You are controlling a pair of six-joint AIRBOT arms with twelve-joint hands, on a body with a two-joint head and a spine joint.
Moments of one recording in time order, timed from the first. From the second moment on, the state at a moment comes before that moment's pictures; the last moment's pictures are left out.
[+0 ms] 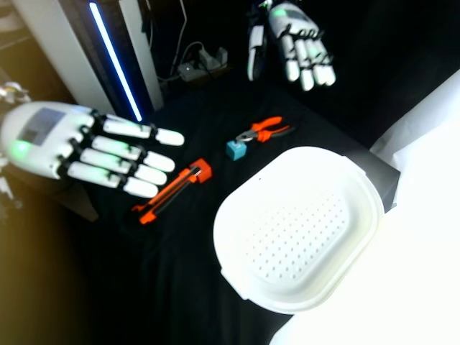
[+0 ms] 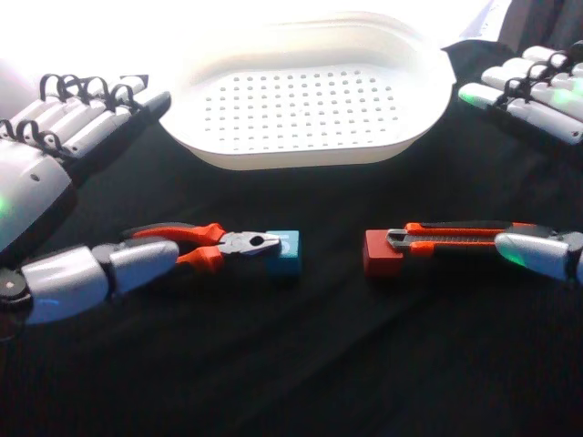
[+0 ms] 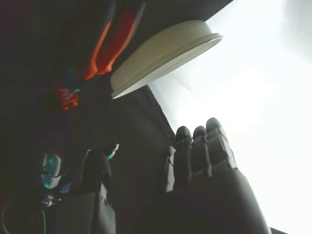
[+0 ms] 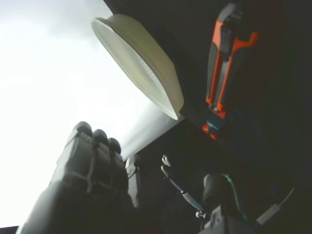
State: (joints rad) left arm 1.13 -0.80 0.80 -0.26 -1.23 1.27; right arm -1.00 -0.74 0.81 0.14 0.96 -1.04
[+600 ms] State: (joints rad) left arm 1.11 -0.89 0.83 -0.27 -1.10 1.28; right arm -1.00 -0.75 0.81 0.14 0.96 -1.04
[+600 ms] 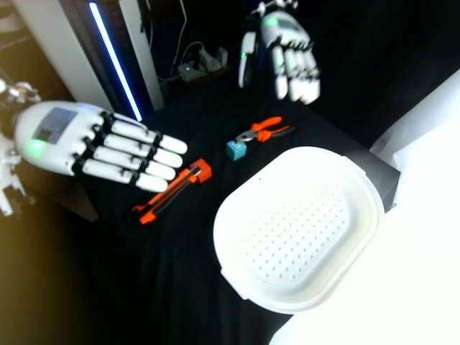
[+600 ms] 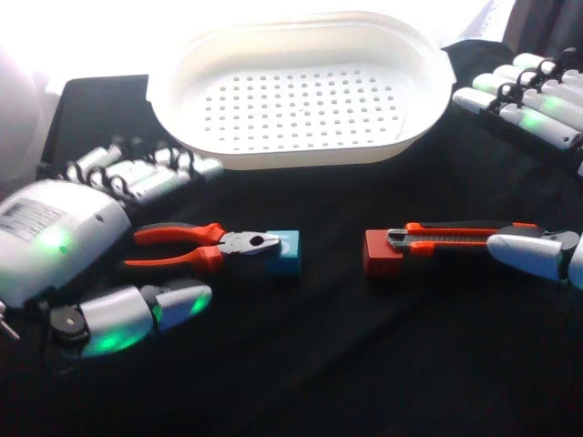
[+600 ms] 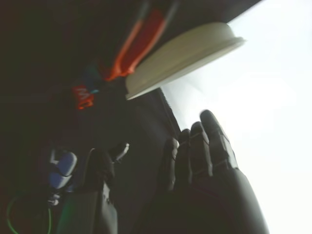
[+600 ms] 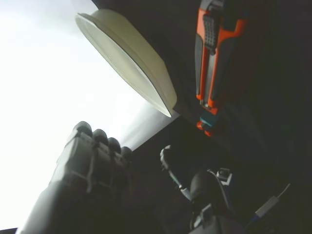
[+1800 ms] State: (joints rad) left arm 0.97 -1.06 1.00 -0.51 -0.87 1.39; right arm -1.00 -0.77 0.81 0.16 0.95 -1.04
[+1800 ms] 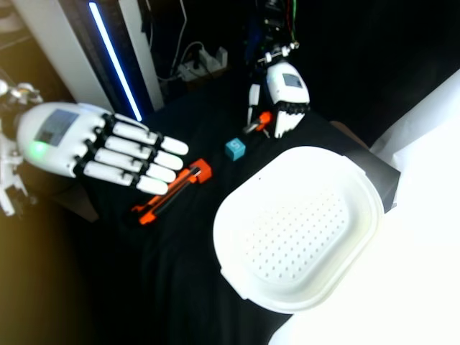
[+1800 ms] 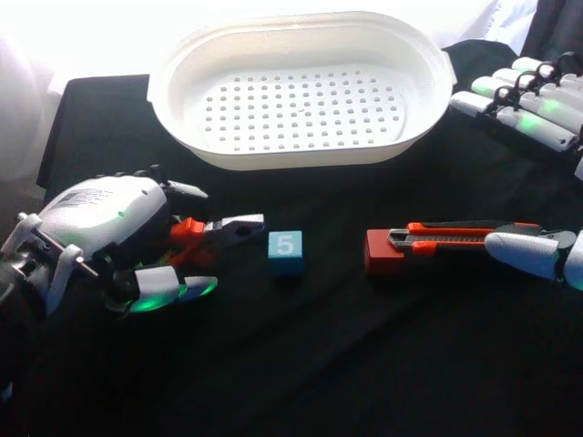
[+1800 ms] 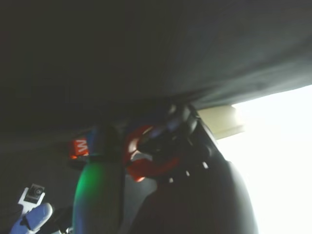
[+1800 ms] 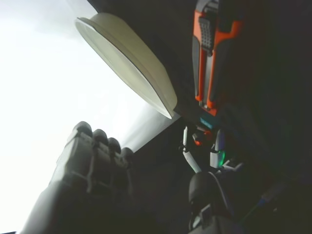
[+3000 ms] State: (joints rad) left arm 0.47 -1.28 1.40 -0.62 -0.32 1.62; right arm -1.00 -0.79 0.83 0.16 0.93 -1.04
